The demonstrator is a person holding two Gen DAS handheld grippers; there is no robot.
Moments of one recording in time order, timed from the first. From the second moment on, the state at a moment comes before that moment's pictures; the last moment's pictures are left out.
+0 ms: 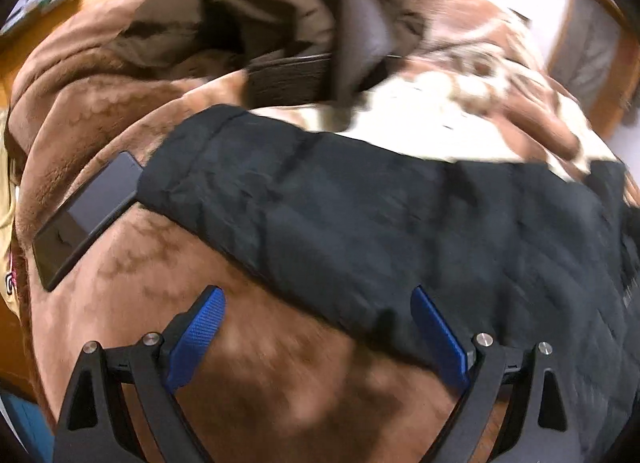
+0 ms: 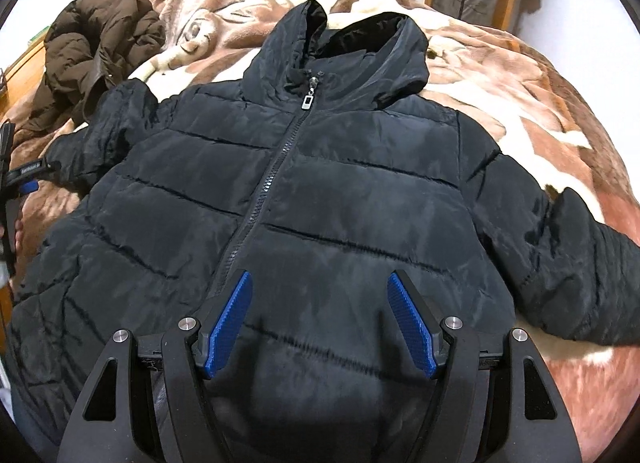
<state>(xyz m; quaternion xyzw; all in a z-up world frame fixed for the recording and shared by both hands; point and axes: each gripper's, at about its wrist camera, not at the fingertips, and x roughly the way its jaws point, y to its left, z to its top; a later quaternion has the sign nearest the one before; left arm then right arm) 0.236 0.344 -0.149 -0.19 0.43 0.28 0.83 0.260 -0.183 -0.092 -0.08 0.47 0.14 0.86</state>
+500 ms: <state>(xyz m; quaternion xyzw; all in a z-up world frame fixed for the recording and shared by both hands) 0.268 0.392 -0.164 -0.25 0.40 0.30 0.83 0.271 -0.202 -0.111 -0.08 0.50 0.11 0.86</state>
